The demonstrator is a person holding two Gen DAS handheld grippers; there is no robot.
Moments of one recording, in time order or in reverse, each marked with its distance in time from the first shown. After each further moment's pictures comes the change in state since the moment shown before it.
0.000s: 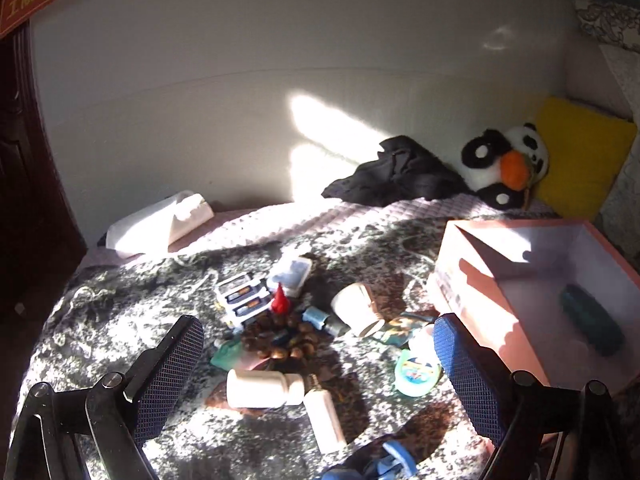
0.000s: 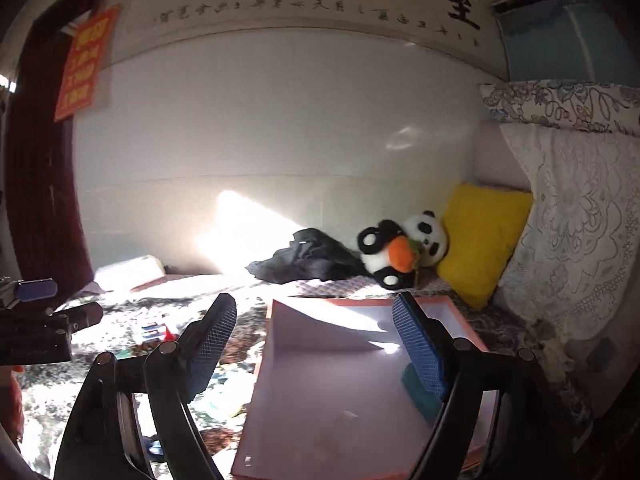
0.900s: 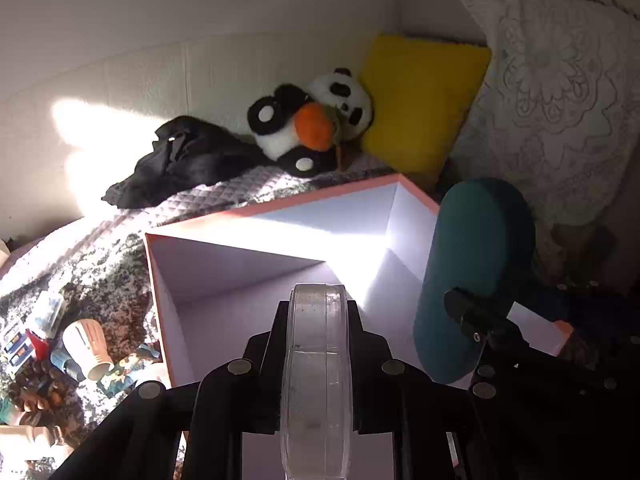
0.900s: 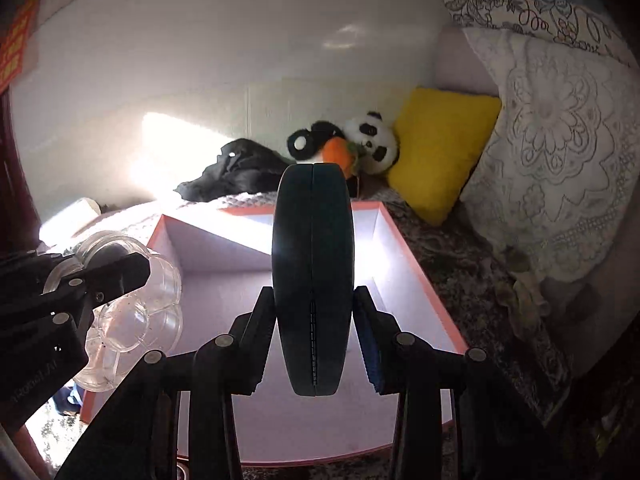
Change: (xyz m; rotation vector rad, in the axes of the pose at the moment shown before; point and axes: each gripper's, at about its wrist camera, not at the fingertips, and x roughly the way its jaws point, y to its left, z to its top) left arm 0.059 -0.281 0.021 0.248 0.099 -0.371; right arm 0.071 -0.160 -0.053 0.103 0.327 -0.186
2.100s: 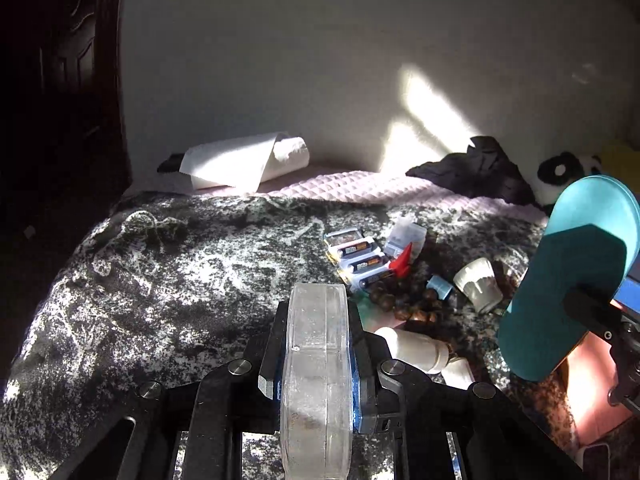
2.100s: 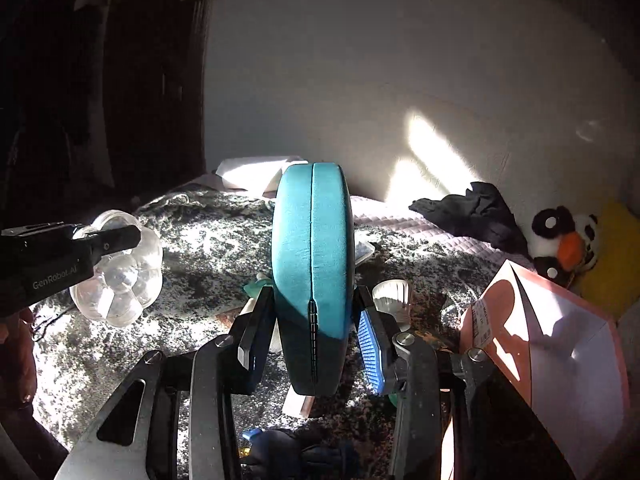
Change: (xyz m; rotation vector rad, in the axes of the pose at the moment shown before) left arm -0.170 0.354 -0.161 -0.401 -0.132 0.366; right arm -0.039 0.363 -0.023 -0.438 -0.115 0.428
